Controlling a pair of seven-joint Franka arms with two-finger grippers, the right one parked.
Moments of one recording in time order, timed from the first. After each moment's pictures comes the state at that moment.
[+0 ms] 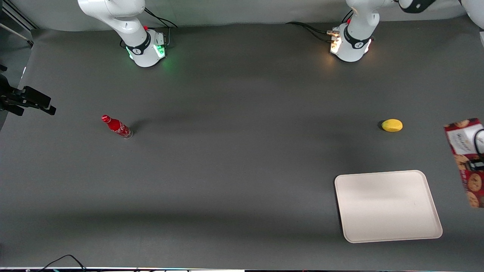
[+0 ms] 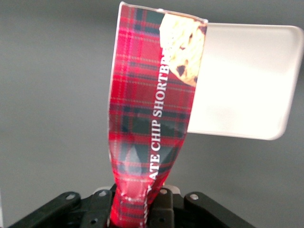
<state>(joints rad) 0.05 0.61 0.15 -0.96 0.05 1.50 0.05</state>
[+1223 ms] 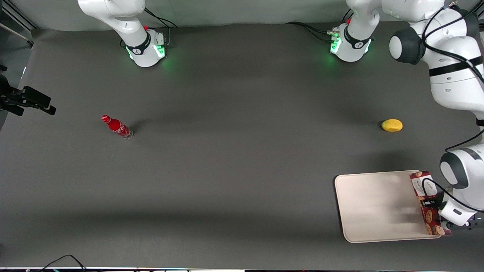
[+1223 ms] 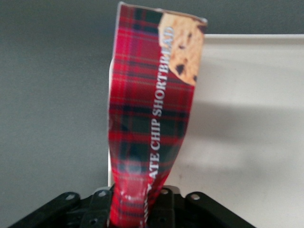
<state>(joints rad) 0.09 1.02 0.19 -1.10 -0.07 2.18 0.12</state>
